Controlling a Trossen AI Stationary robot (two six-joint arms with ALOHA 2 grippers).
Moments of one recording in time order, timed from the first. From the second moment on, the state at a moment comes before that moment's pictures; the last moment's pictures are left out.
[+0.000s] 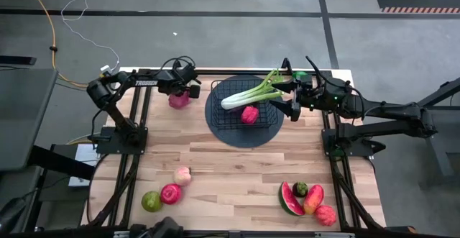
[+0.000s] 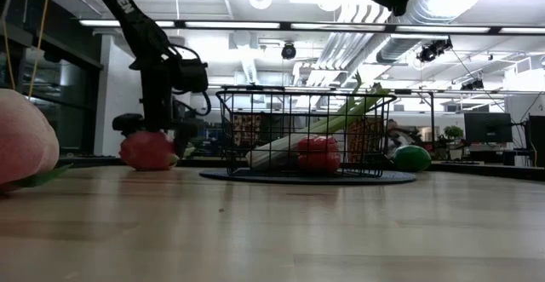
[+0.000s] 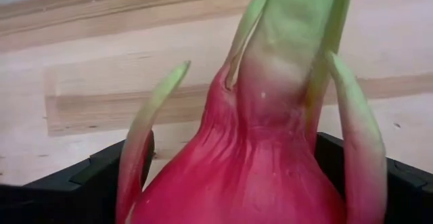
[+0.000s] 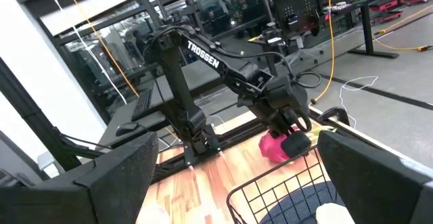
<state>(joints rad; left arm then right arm) 0.85 1.68 0.87 -0.50 -0.30 -0.65 -0.20 0.84 0.74 0.11 0.00 0.36</state>
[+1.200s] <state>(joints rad) 0.28 1.23 1.10 0.06 -0.32 -0.15 -0.20 0.84 0.74 0.21 0.05 0.42</state>
